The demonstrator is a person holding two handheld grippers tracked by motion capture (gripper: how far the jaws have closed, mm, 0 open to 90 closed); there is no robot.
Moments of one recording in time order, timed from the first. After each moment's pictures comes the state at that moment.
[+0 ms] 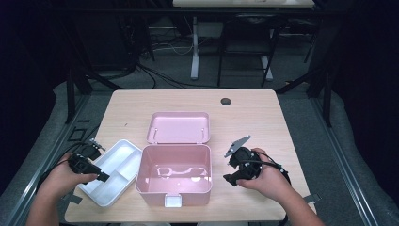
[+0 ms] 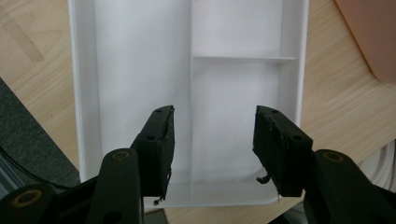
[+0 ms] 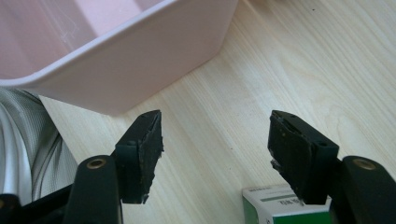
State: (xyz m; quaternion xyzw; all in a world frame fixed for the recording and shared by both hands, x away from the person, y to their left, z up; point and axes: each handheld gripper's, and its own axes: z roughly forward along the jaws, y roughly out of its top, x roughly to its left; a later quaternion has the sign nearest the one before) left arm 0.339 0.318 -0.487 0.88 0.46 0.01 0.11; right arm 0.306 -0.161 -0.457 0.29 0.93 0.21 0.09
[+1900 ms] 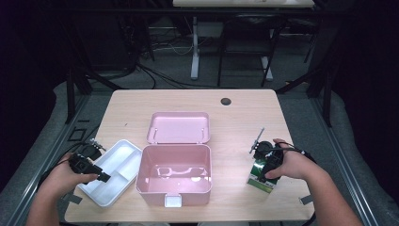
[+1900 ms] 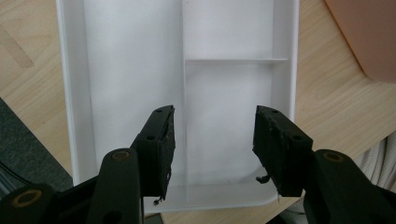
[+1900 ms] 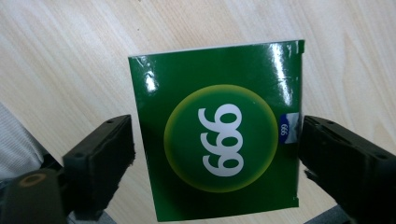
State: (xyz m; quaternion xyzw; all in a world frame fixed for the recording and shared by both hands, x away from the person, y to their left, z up) left arm 0.341 0.317 -0.489 0.88 0.45 0.00 0.11; right arm 0.350 -0.235 -0.483 0.30 0.95 0.02 0.04
